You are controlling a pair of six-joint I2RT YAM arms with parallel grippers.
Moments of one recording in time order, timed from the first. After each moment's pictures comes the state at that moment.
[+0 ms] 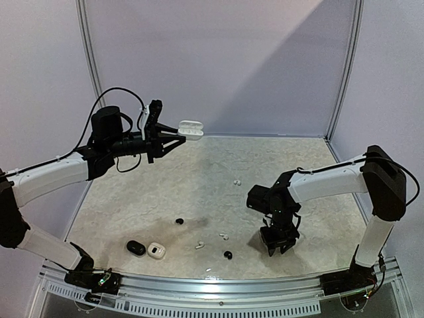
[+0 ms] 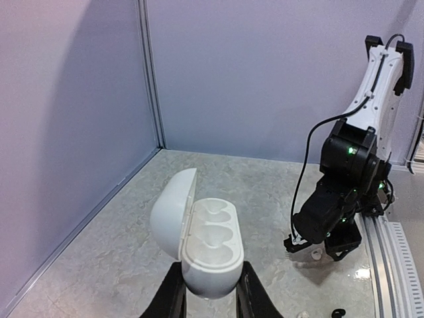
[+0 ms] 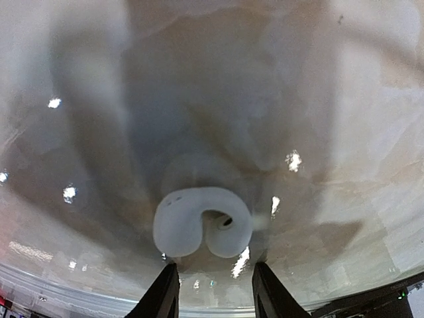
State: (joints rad) left arm -0.49 1.33 0.95 0.29 0.75 0.12; right arm 0.96 1.82 1.09 -1.02 -0.17 0.80
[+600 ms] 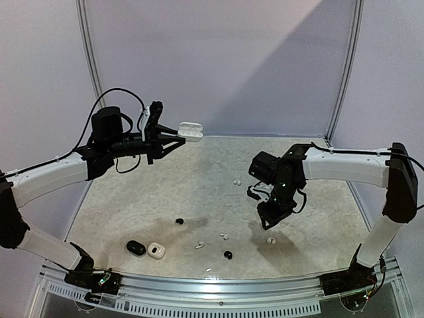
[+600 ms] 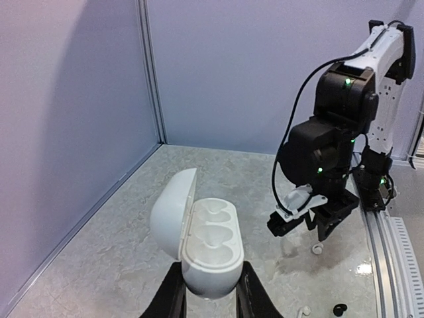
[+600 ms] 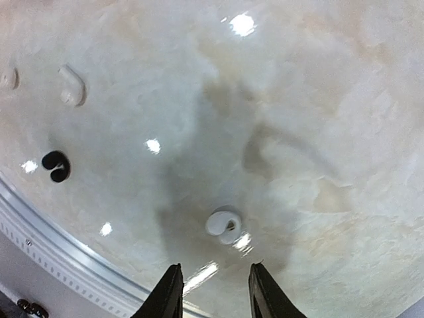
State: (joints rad) left arm -0.49 1.33 0.95 0.26 0.74 0.15; right arm 0.90 1.73 1.29 -1.08 -0.09 0.32
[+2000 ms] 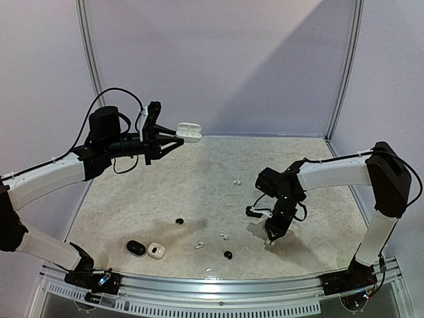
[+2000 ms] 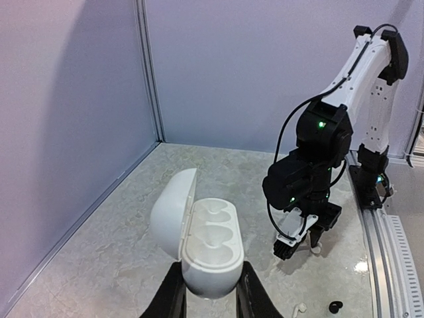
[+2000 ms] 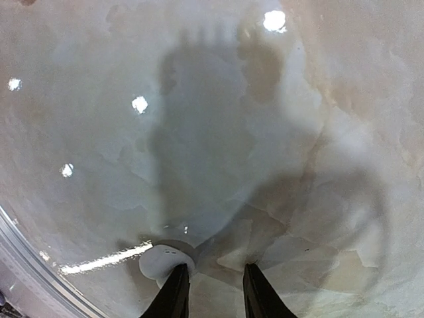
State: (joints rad) left arm -0.49 1.30 0.95 0.22 0.74 0.15; right arm 0.81 1.79 1.09 -0.89 -0.15 -0.18
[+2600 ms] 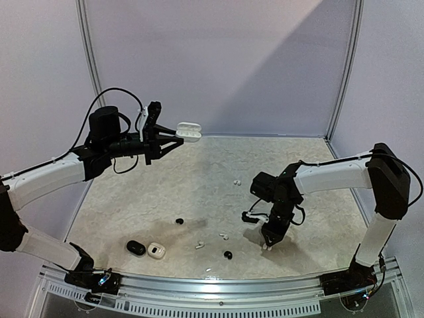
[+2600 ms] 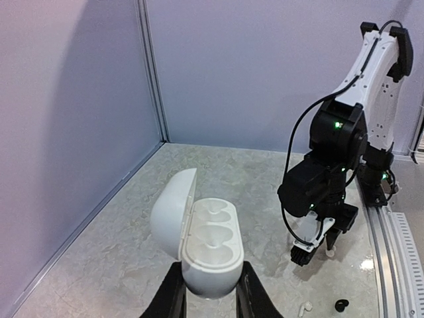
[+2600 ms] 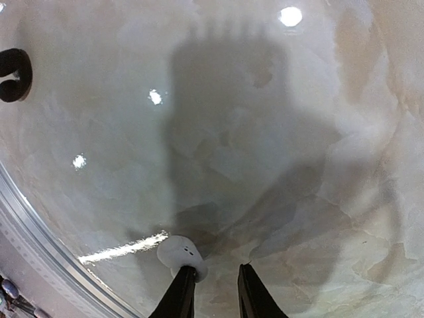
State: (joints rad) left arm -0.49 1.30 0.95 0.22 0.73 0.18; right arm 0.88 1.79 1.11 -0.93 -0.19 -0.12
